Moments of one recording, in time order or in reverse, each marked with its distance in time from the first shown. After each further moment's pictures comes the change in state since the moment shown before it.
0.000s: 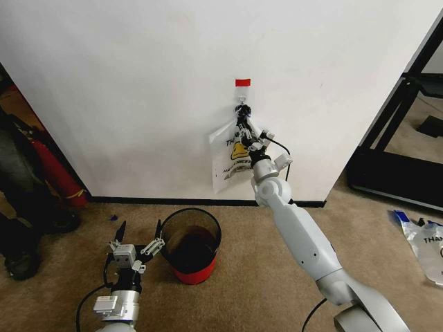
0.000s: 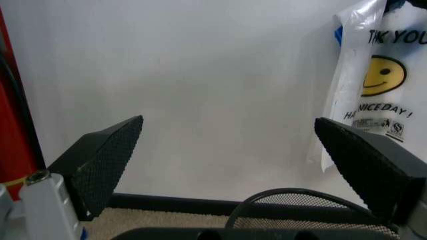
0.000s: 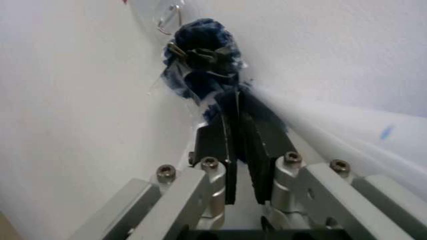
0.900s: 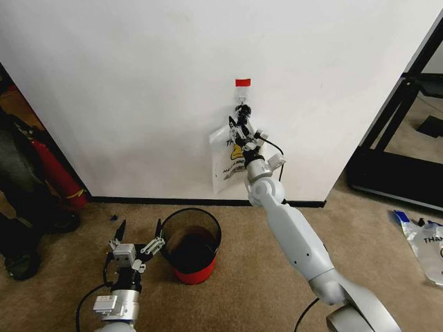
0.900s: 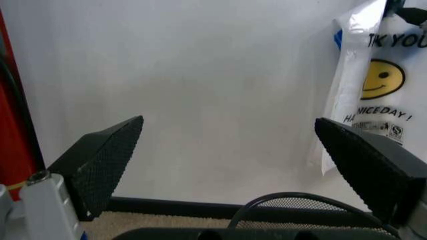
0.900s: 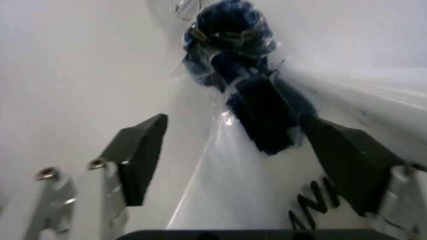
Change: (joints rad) left arm 0.000 0.003 -0.003 -0.006 0.002 0.000 0.000; right arm -0.004 0.038 0.003 0.006 -0.014 0.000 0.017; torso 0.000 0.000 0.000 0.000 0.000
